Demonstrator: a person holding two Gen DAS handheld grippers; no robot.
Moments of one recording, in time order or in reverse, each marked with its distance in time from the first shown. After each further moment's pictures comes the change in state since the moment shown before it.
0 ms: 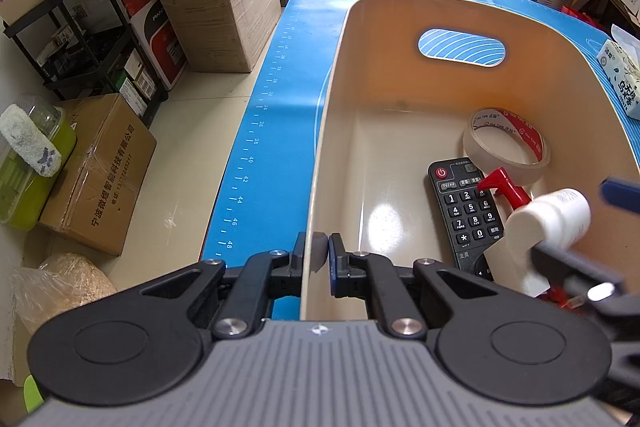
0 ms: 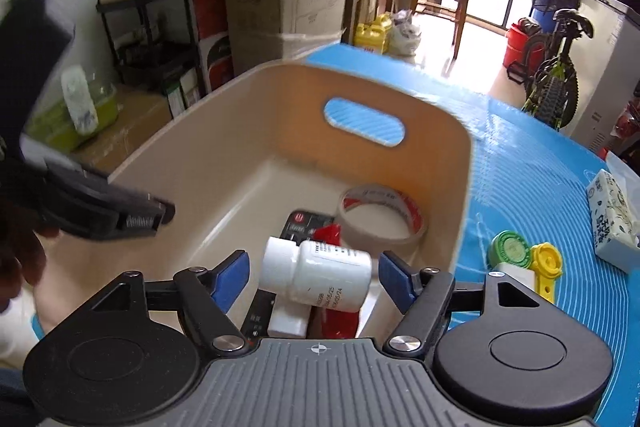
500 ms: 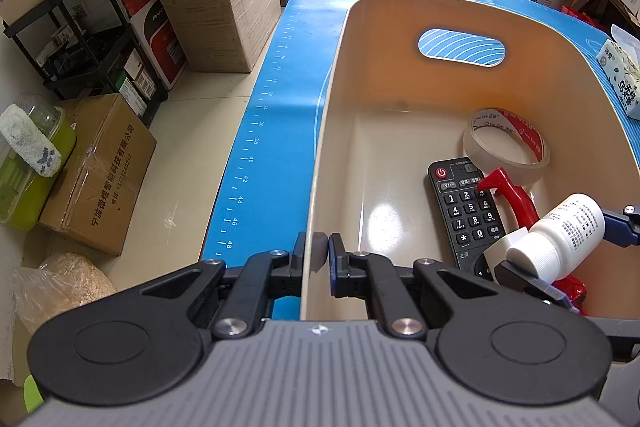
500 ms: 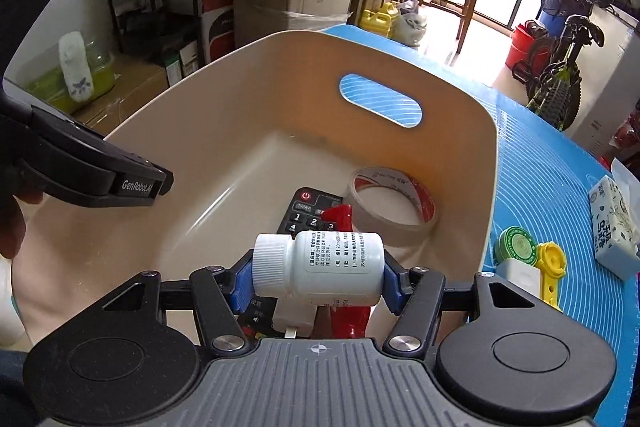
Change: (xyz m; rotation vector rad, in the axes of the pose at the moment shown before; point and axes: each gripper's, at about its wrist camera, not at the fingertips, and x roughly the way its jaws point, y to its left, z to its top) left arm 0.000 0.000 0.000 0.000 0.000 0.000; right arm 0.029 0.029 -0.014 -0.098 0.084 -0.045
